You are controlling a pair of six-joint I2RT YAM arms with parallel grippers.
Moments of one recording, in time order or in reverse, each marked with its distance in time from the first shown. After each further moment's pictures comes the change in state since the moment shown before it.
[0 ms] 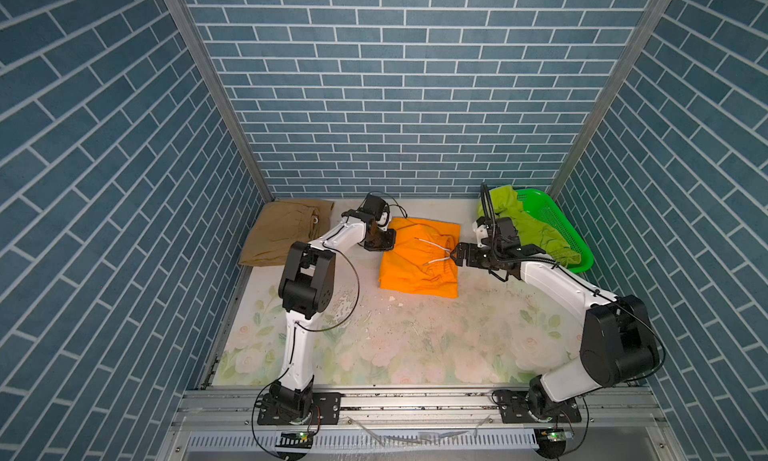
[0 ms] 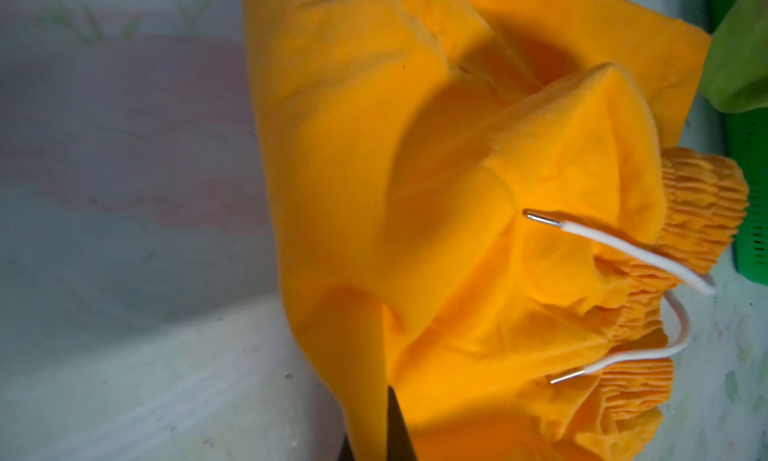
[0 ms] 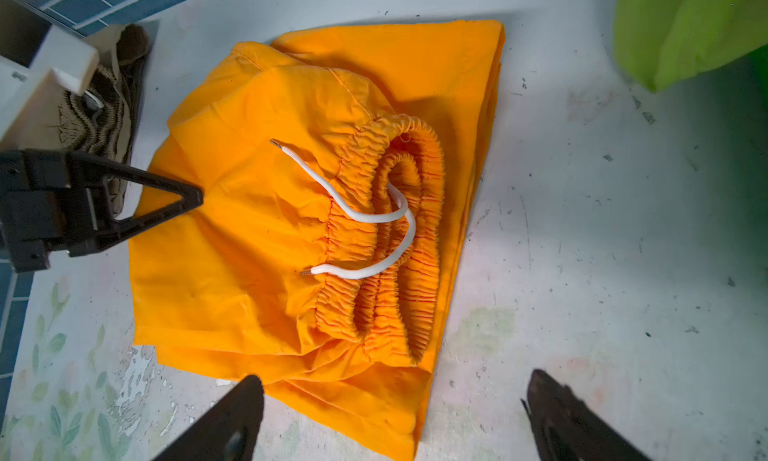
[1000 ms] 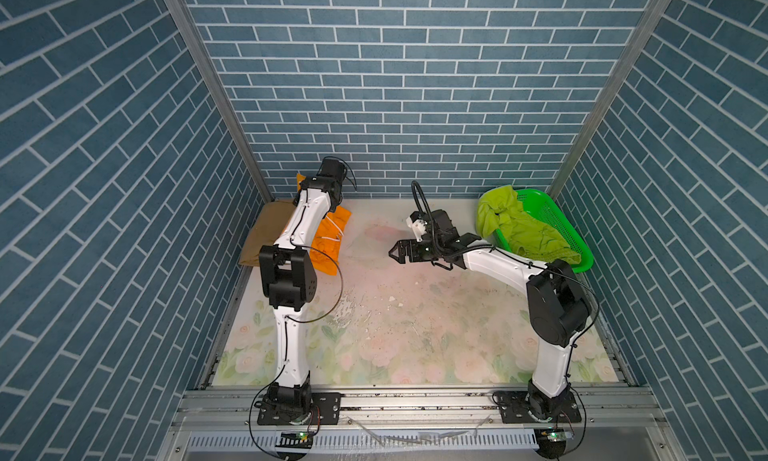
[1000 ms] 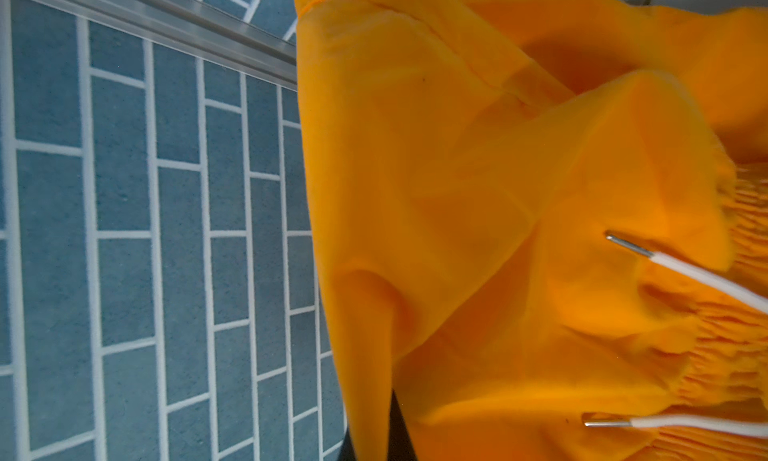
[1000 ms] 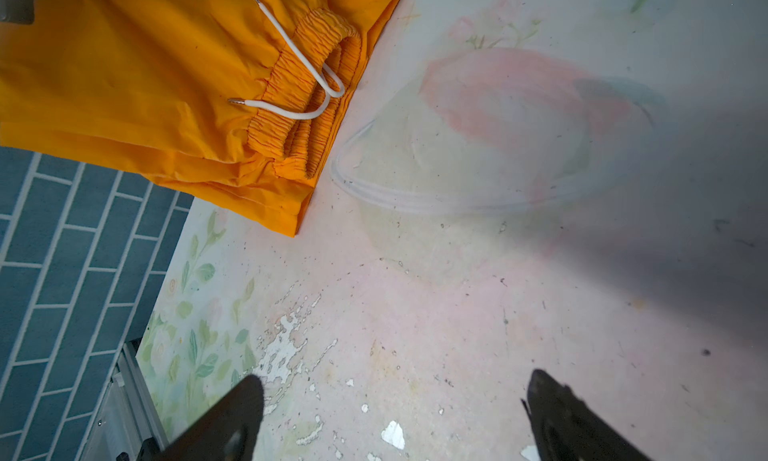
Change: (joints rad) left arm 0.229 0.034 0.380 -0.270 -1.057 0.505; right arm 0.316 0.381 0.369 0.122 -0.134 0.072
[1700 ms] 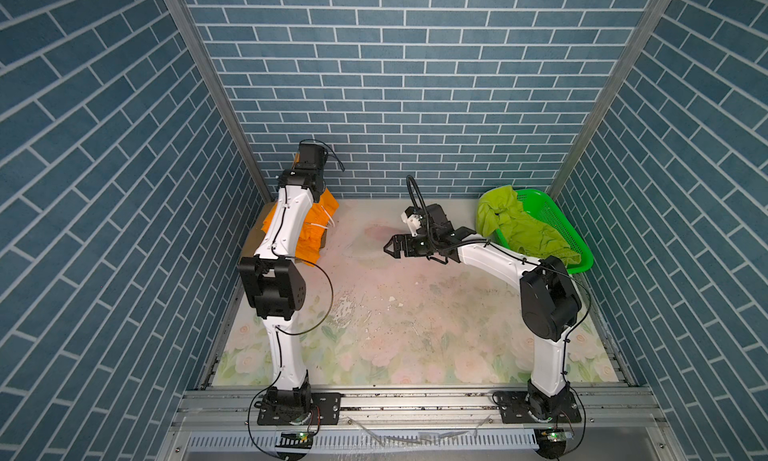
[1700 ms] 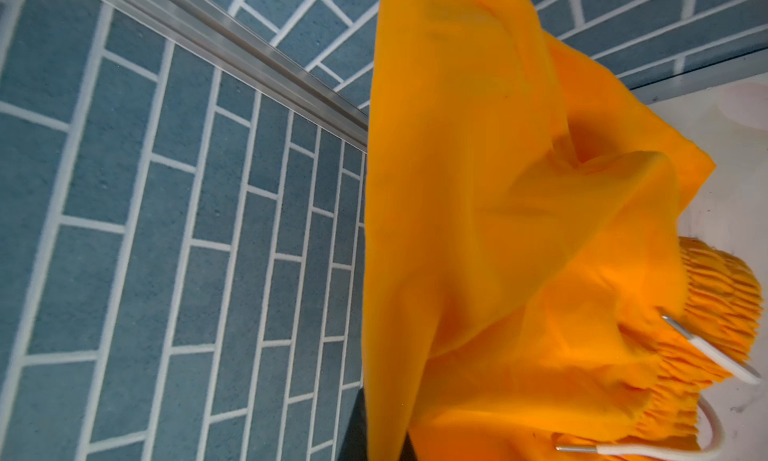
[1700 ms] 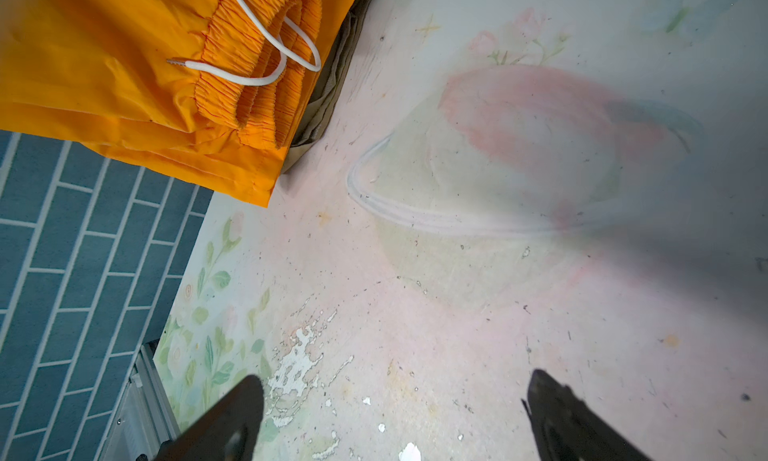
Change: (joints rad) left arm 0.079 -0.133 -0.004 0.114 0.122 0.053; right arm 0.006 0.058 0.113 -0.053 -0.023 0.000
